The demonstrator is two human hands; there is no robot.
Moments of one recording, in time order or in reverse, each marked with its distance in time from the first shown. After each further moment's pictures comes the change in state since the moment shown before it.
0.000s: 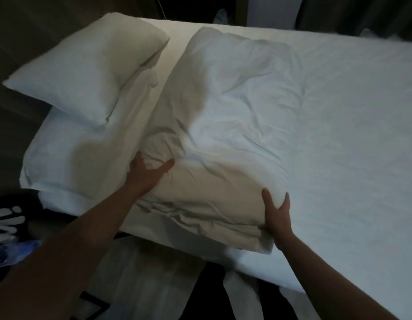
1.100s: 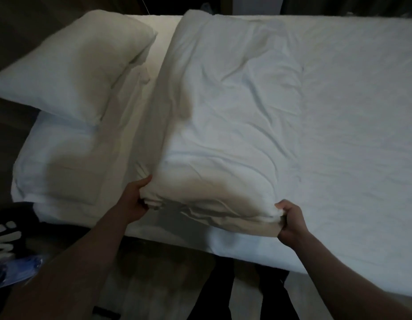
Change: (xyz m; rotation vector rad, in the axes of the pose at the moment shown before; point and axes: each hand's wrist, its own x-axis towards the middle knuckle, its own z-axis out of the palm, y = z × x) left_hand -0.001 -0.082 -0.011 -0.895 -0.556 -0.301; right_hand -0.022 0.036 0.005 0.519 -0.201 0.449
